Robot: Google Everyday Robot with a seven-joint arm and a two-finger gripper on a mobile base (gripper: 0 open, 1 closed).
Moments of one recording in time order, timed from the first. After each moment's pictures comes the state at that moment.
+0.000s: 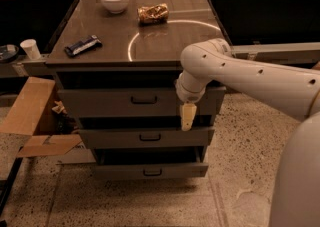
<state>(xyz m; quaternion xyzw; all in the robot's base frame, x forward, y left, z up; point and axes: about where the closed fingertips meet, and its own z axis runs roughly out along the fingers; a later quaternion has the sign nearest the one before) 0.653 -0.091 0.650 -0.73 0.66 -0.03 0.14</state>
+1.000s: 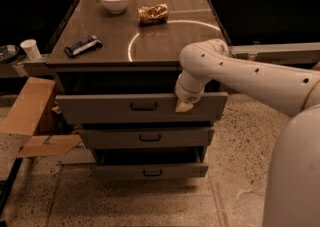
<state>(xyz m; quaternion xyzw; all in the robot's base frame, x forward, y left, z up) 0.654 -0.086 0.641 -0.74 0.66 -0.01 0.13</state>
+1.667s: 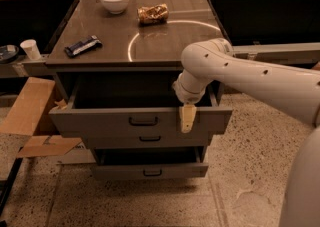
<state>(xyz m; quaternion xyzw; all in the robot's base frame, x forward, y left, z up) 0.641 -0.082 0.659 -0.75 0.65 -0.02 0.15</state>
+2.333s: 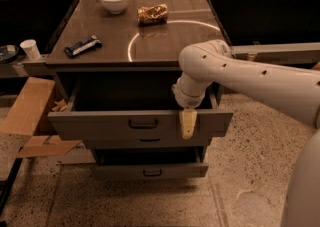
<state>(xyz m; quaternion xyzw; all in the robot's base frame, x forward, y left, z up) 0.618 -0.078 0.655 -0.75 0.65 0.00 0.12</state>
